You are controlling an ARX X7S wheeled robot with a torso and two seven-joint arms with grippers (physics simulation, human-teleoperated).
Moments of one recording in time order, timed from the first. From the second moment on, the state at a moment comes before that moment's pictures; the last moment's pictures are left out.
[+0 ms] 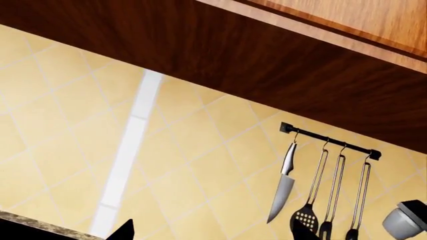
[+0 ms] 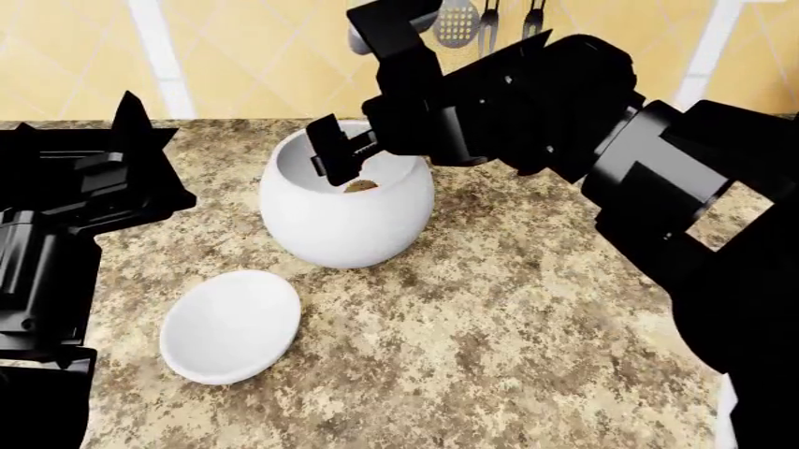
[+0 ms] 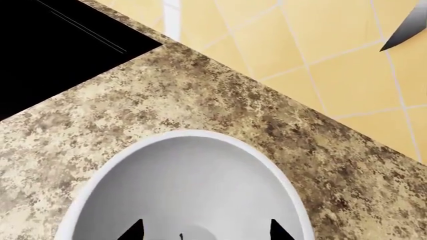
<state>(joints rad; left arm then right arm) -0.40 -0.50 -0.13 0.76 -0.95 -0.51 -0.56 1.79 0.08 -1.50 0.77 1.58 0.68 0.07</state>
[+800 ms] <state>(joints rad) -0.39 -0.51 -0.11 0.76 -0.92 -0.50 -0.57 1.78 0.48 -1.35 0.08 1.55 0.48 0.52</state>
